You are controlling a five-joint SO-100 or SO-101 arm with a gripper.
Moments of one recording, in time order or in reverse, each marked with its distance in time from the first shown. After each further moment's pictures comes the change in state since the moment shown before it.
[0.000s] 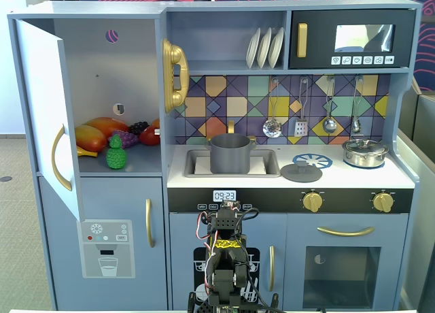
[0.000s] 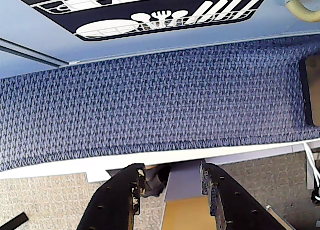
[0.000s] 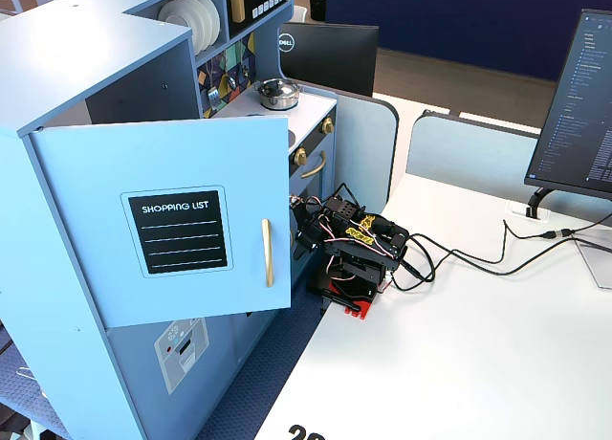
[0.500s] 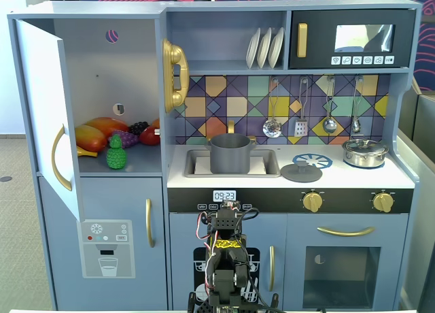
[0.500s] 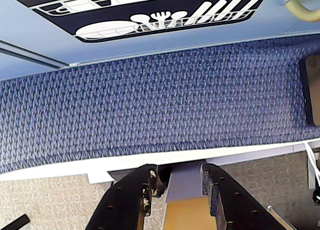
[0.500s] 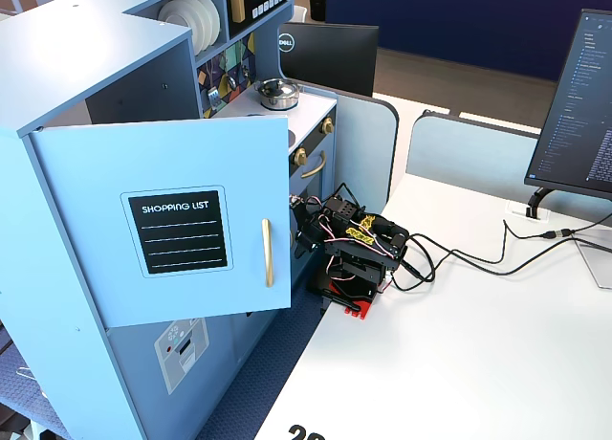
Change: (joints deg) arm -2.0 0.0 -0.1 0.0 0.9
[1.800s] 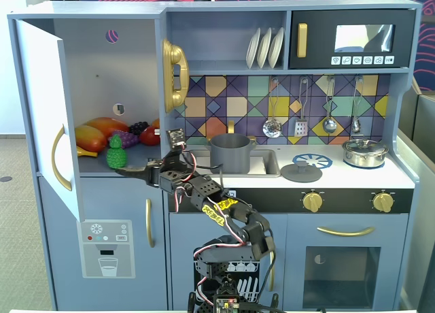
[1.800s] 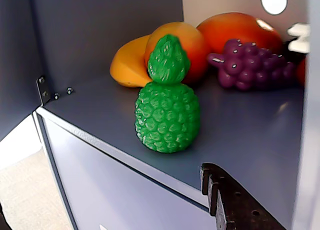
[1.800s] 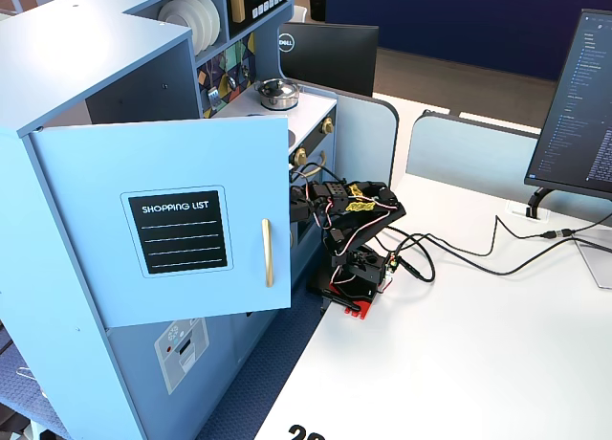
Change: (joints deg) arm -44.6 -30.3 -33.9 -72.4 -0.1
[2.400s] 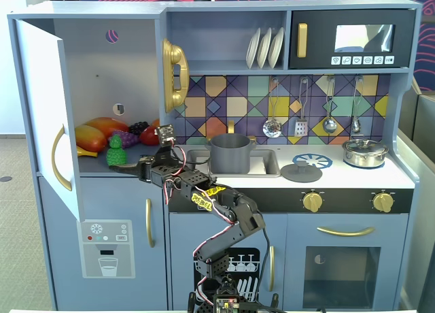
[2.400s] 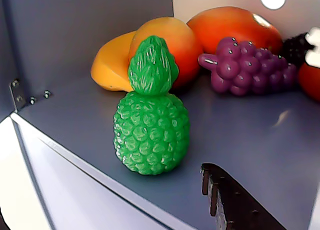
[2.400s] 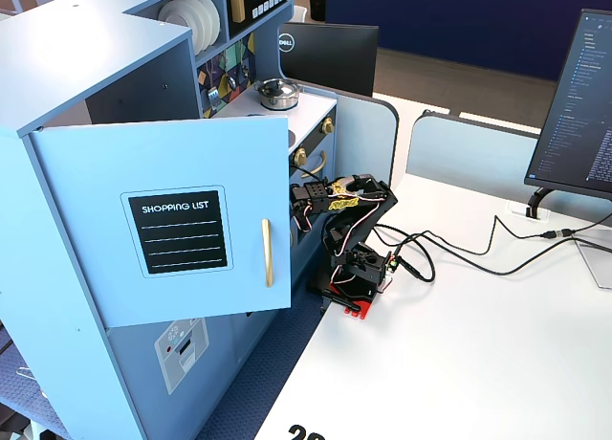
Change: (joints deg) arm 1.4 -16.9 -7.7 -7.3 -2.0
